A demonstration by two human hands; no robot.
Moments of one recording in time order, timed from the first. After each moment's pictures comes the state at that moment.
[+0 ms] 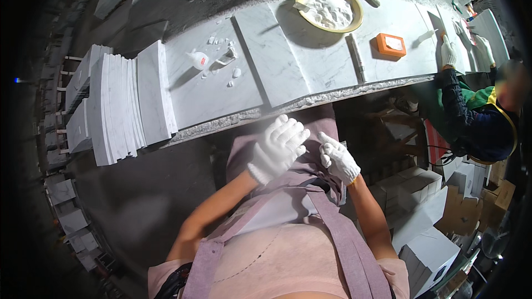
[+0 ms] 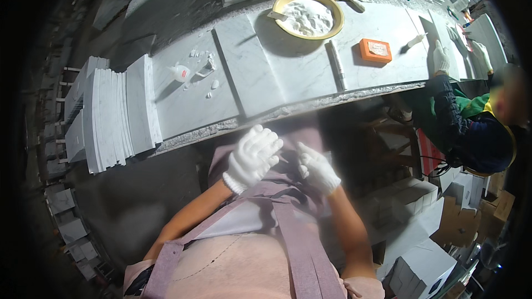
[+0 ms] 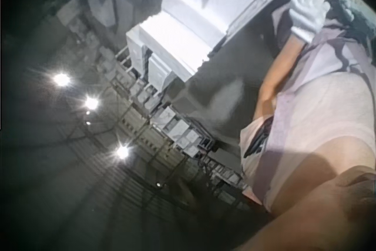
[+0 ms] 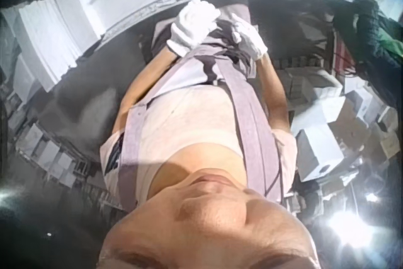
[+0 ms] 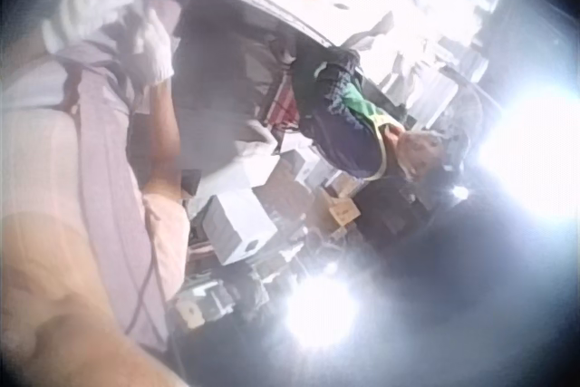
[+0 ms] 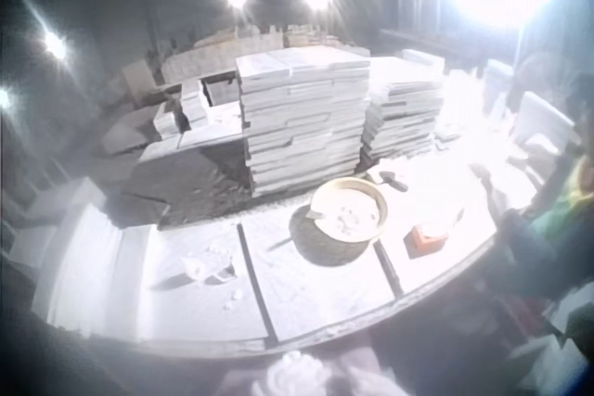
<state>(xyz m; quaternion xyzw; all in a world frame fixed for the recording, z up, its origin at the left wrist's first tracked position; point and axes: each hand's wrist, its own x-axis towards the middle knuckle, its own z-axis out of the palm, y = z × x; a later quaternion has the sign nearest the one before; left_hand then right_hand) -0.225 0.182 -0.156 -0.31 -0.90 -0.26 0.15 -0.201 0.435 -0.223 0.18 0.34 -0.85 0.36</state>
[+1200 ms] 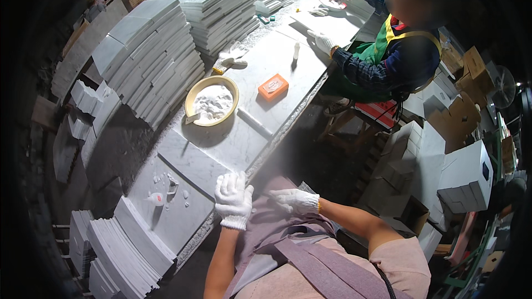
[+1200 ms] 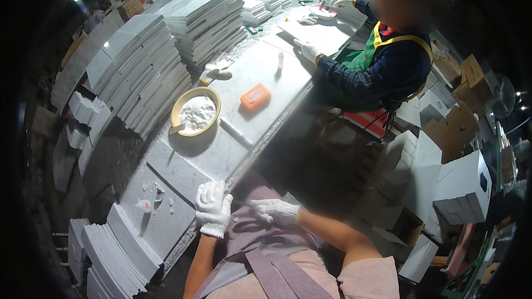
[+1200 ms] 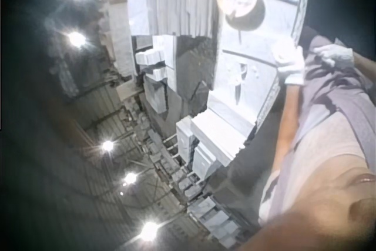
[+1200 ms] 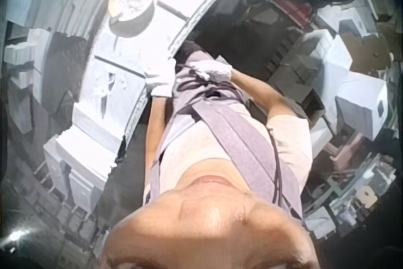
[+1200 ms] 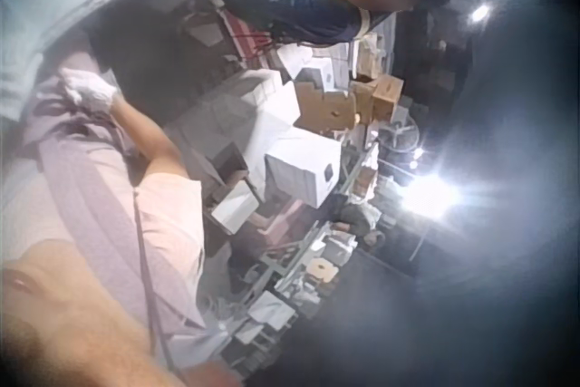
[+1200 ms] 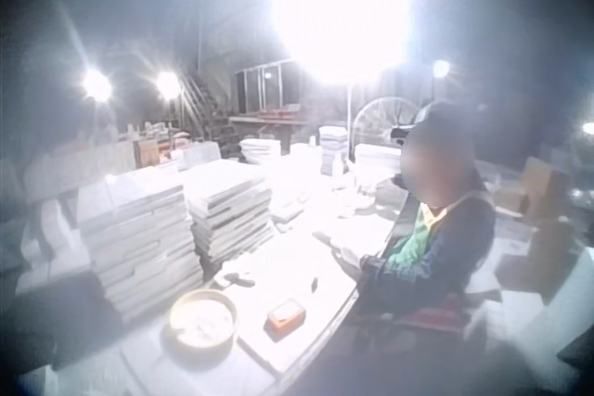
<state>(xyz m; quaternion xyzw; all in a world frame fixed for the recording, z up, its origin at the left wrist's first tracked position) -0.307 0.210 -0.160 -0.30 -0.94 -0.11 0.08 -0.196 0.435 -0.244 0.17 0.30 -0.89 0.30</state>
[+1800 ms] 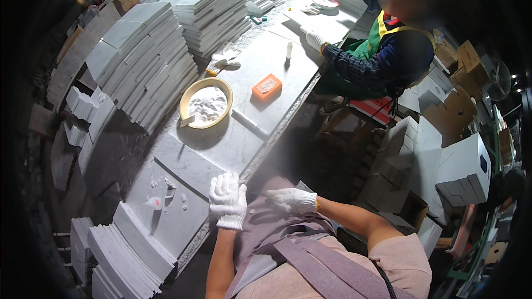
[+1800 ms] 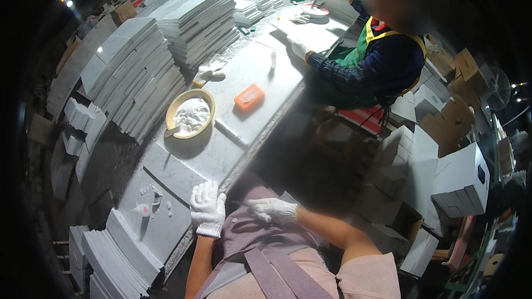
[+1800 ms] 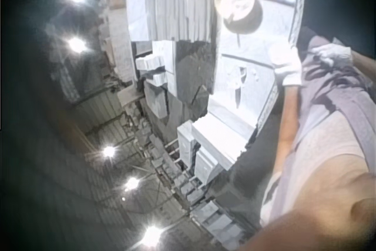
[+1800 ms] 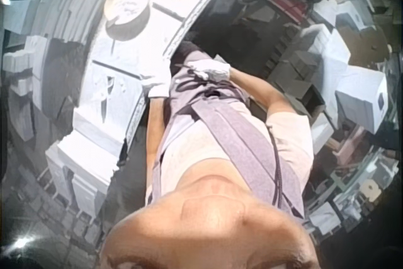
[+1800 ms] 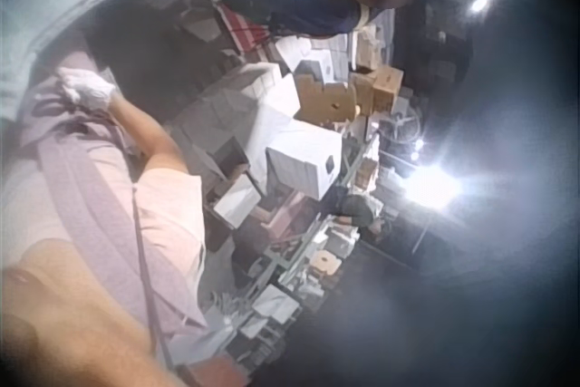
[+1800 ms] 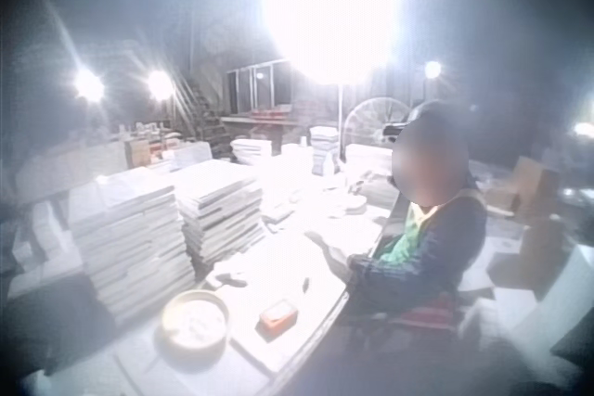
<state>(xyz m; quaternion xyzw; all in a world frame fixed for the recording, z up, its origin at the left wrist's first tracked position) -0.314 0.204 -0.173 -0.30 -0.94 -0.06 0.12 -0.196 0.436 -0.248 0.11 0.29 -0.90 0.31</state>
